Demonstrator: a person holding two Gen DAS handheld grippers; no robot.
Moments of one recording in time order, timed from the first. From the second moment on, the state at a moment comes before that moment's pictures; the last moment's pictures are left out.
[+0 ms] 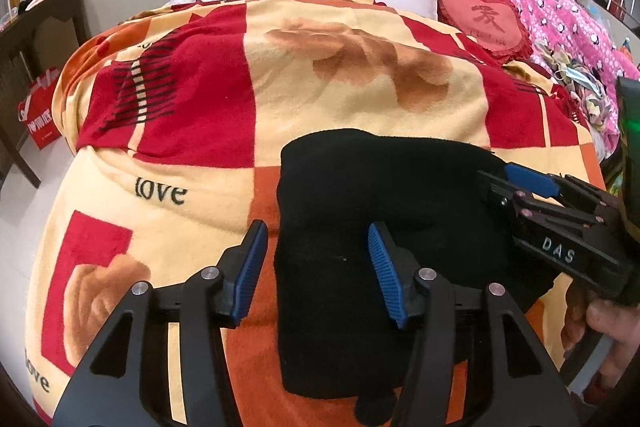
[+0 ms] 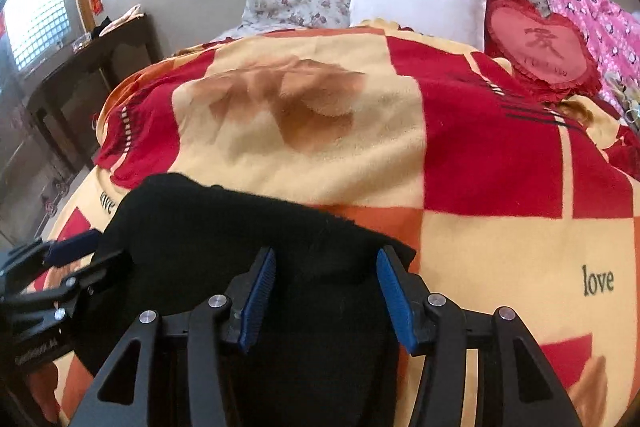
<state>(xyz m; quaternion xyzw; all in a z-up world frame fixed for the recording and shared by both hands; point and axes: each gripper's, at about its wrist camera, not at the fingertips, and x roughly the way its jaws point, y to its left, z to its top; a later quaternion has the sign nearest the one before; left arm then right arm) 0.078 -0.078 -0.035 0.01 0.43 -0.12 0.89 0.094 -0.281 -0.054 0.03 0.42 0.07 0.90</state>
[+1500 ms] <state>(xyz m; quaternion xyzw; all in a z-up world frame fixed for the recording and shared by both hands) 0.037 -0.055 -0.031 0.00 0.44 -0.11 0.89 -0.003 -0.272 -0.021 0.00 0.40 0.09 0.91</state>
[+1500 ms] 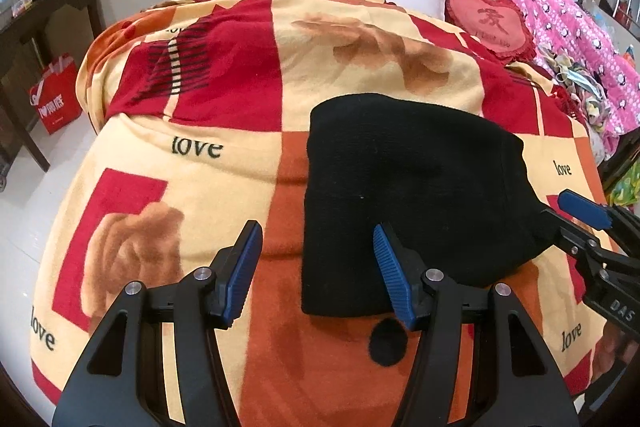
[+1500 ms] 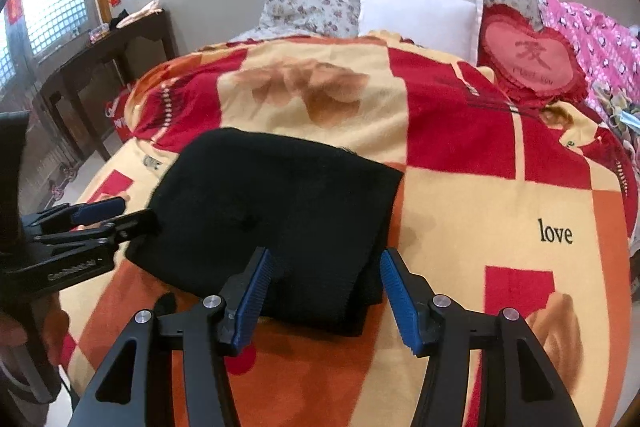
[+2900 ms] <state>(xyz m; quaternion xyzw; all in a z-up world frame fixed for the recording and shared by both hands) 0.096 -0.050 -0.047 -0.09 0.50 -0.18 0.84 0.060 -0.317 -0.078 0.19 0.45 0.15 0.86</state>
